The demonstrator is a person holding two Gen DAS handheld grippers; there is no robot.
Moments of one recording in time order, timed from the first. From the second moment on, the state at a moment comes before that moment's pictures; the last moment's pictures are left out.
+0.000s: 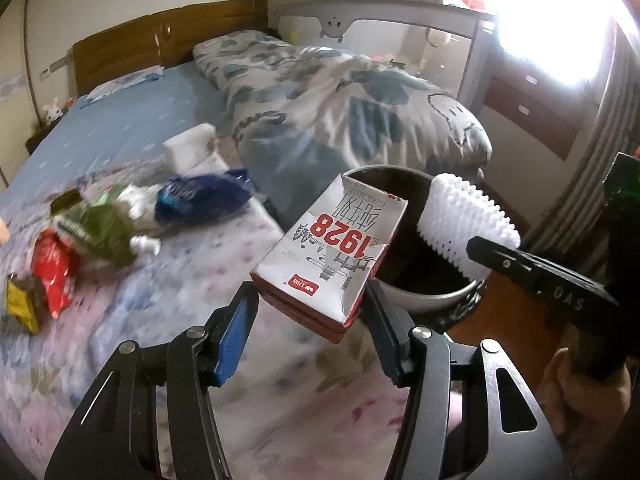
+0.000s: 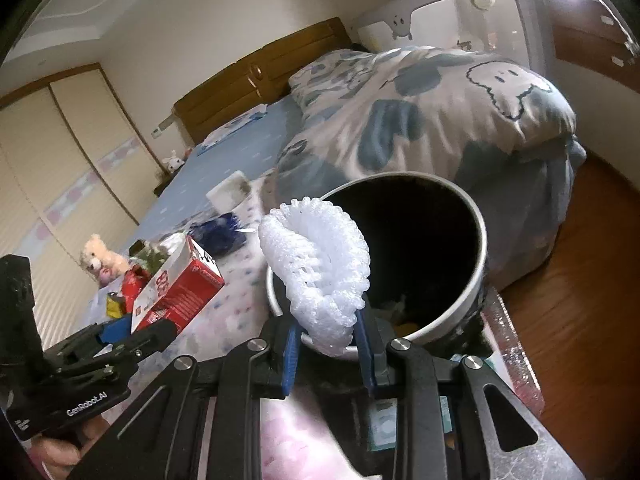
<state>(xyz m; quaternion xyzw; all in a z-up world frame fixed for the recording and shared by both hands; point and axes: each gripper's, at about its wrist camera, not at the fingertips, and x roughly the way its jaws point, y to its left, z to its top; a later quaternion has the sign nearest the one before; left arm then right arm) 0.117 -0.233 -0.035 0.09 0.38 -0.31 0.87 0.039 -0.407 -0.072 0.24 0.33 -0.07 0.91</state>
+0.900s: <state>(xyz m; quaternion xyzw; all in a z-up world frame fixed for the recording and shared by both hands) 0.145 -0.301 -0.052 0.12 0.39 -0.32 0.85 0.065 -0.452 -0.083 0.24 0.35 -0.09 0.90</state>
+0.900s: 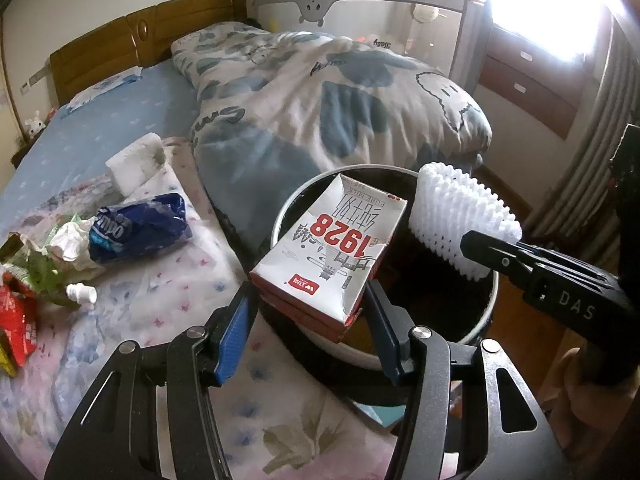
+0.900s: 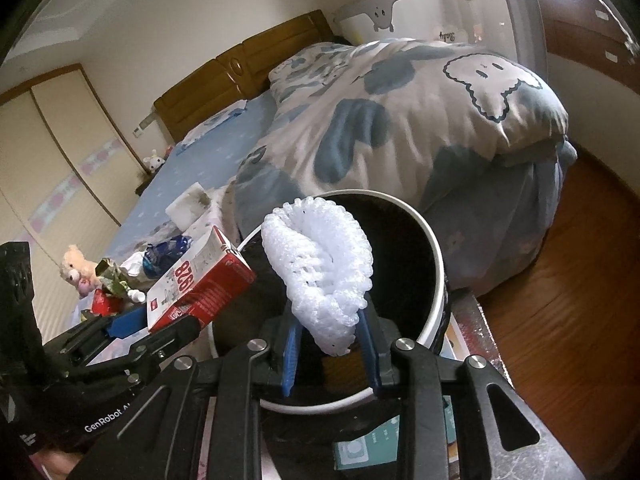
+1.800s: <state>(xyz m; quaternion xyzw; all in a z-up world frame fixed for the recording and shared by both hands) 0.133 -0.174 -0.063 0.05 0.41 -0.23 0.88 0.066 -0.401 -0.064 0.23 0.33 -0.05 0.91</state>
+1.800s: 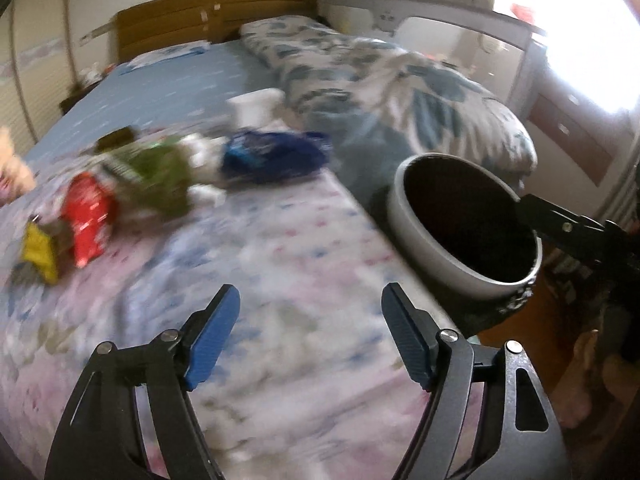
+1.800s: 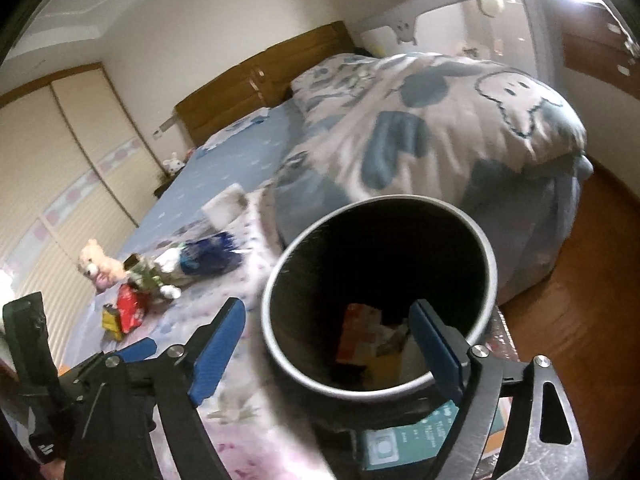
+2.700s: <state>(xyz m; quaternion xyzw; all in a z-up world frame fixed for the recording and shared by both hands) 0.159 -0.028 -0.081 -0.01 0.42 -0.09 0.90 0.128 -0.272 -0.072 0.17 0.37 0.07 0.91</state>
